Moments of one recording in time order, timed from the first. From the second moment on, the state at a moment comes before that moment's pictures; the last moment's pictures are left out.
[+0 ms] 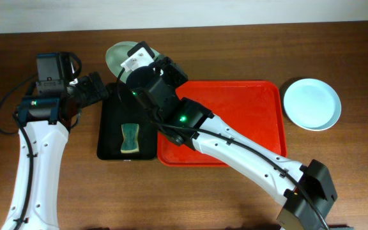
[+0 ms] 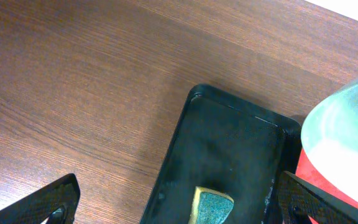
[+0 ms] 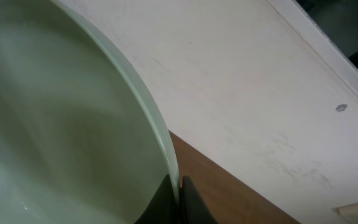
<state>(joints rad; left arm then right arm) 0.05 1.45 1.38 -0.85 -0.09 -0.30 0.87 1.84 1.65 -0.25 0.80 -0.32</state>
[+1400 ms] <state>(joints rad) 0.05 1.45 1.38 -0.85 -0.09 -0.30 0.47 1.84 1.65 -0.78 0.07 0.46</state>
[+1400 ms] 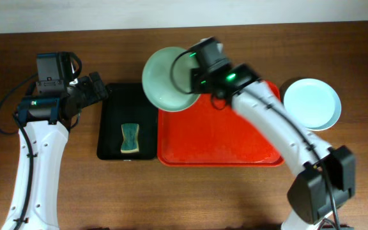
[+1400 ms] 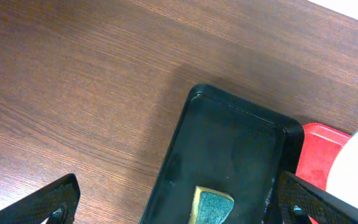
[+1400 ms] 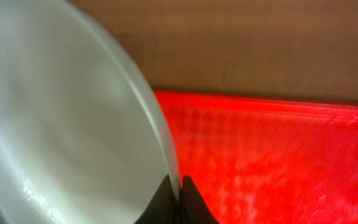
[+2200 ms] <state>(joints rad) 0.05 1.45 1.38 -0.85 -0.09 -0.30 -0.46 1.84 1.65 -1.12 -0.02 0.38</state>
